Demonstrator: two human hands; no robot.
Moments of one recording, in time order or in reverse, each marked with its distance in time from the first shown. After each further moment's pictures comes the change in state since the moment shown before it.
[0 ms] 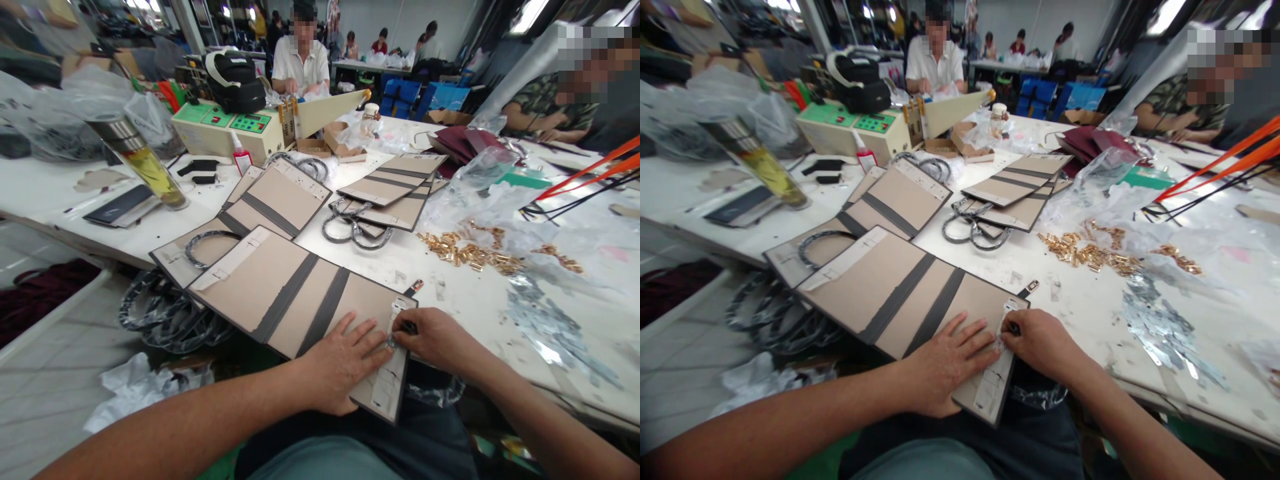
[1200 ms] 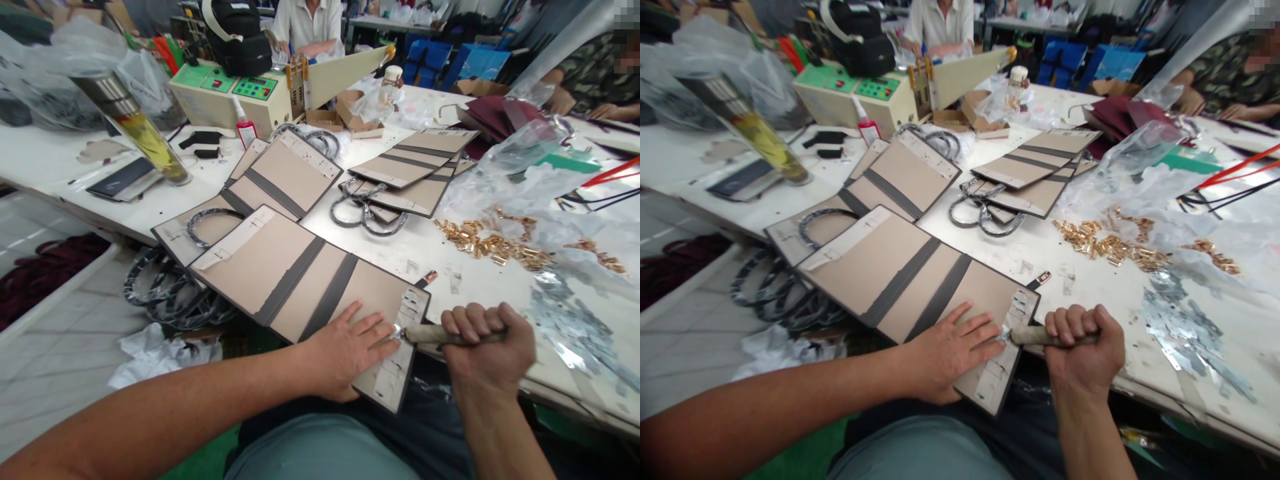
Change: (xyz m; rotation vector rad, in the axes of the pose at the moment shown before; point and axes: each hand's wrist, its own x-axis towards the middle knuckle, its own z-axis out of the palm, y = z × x) left_hand 0.004 -0.002 0.004 -0.021 -0.014 0.009; right_hand -0.014 0.006 0.029 1.794 0.928 -0.025
